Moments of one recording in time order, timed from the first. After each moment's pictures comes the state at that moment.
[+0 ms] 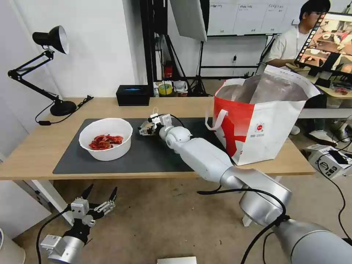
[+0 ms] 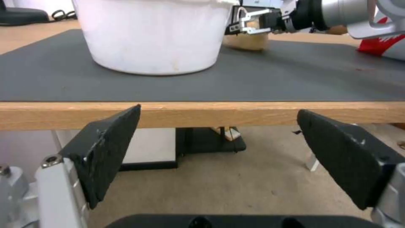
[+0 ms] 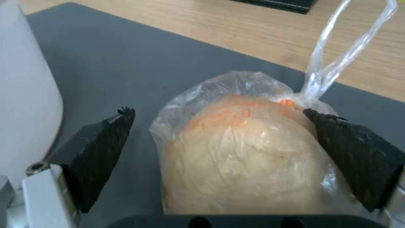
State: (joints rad) left arm 1.79 -1.27 -0.74 -2.06 -0.42 -0.11 0.20; right arm -0.10 1.57 -0.50 0.76 0.81 -0.26 0.00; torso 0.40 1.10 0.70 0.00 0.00
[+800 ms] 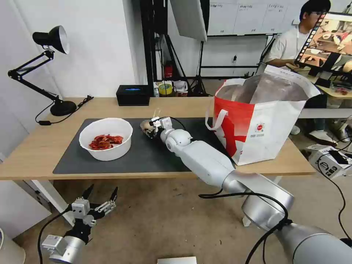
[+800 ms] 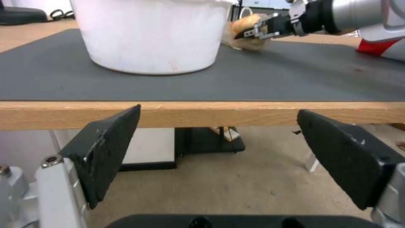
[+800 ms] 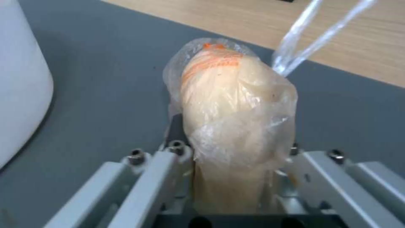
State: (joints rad) left arm 1.78 -1.27 -0.74 -2.06 -0.42 -0.11 0.20; right arm -0.15 1.51 -0.49 0.88 0.80 -0.30 0.06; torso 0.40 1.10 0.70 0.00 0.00
